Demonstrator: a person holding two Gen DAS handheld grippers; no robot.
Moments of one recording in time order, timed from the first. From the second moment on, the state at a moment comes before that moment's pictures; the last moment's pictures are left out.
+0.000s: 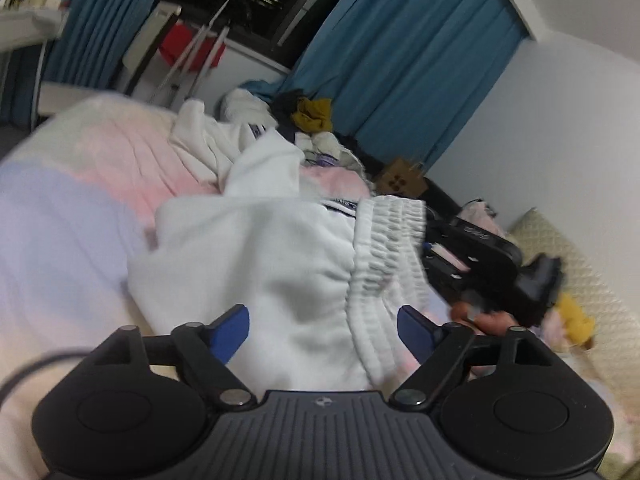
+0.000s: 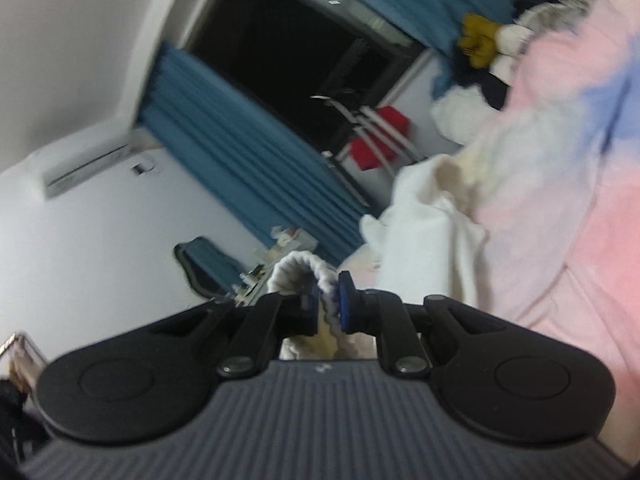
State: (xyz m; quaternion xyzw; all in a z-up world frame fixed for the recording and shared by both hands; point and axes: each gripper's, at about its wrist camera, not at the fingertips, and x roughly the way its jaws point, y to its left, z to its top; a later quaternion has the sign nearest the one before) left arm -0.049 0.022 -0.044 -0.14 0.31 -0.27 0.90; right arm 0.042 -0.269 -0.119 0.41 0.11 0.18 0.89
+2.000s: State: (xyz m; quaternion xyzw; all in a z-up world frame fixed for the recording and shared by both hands) left arm -0.098 0.027 0.019 -0.18 0.16 -0.13 0.96; right arm 0.085 -0.294 -0.057 0.38 0.04 0.14 0.91
